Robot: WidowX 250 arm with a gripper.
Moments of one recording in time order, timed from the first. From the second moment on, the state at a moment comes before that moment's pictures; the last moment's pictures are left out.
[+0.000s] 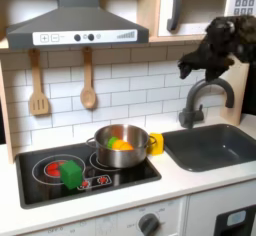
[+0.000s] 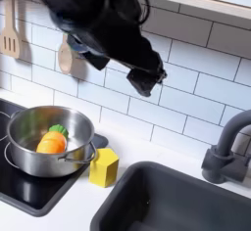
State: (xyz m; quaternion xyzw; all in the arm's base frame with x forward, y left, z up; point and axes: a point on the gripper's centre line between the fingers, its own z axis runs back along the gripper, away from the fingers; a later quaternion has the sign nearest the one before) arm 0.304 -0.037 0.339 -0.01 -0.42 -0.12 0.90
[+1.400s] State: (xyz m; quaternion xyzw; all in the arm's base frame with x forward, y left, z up) arm 0.334 -0.031 0.385 -0.12 -0.55 -0.02 0.83
